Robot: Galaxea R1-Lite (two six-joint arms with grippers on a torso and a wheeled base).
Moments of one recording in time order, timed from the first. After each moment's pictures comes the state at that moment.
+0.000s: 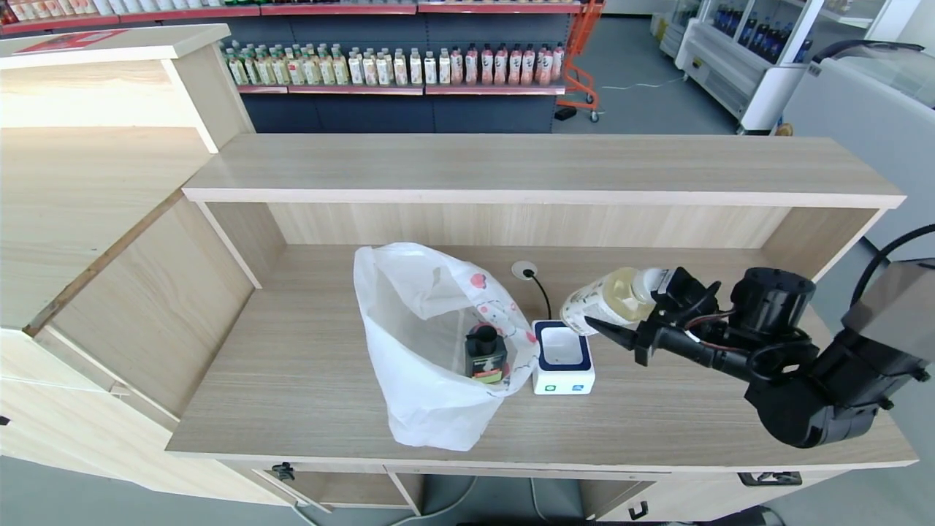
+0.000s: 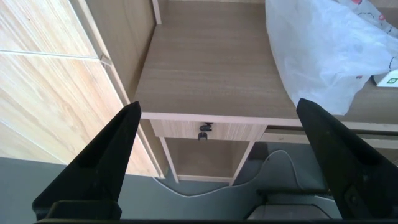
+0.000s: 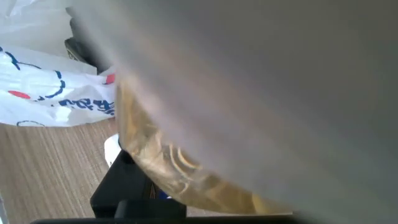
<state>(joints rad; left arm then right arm) 0.00 0.00 0.00 0.00 0.01 0.00 0.16 2.10 -0.71 -1.38 0.67 -0.53</state>
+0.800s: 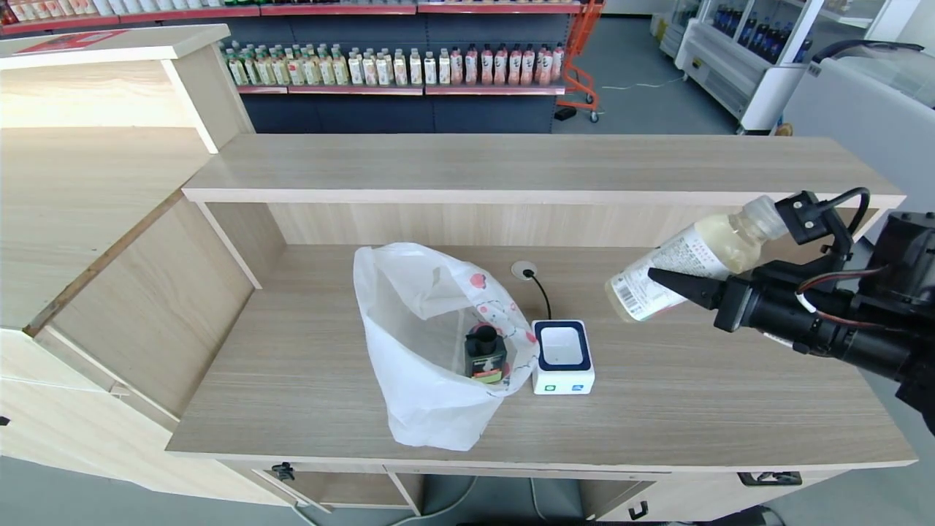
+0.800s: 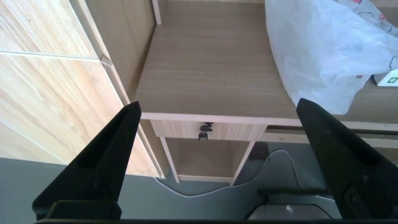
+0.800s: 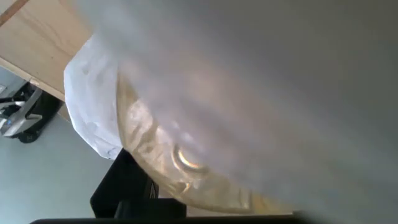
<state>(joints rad) 0.00 0.00 0.00 0.00 0.01 0.00 0.15 1.61 -0.61 -0.95 0.51 0.12</state>
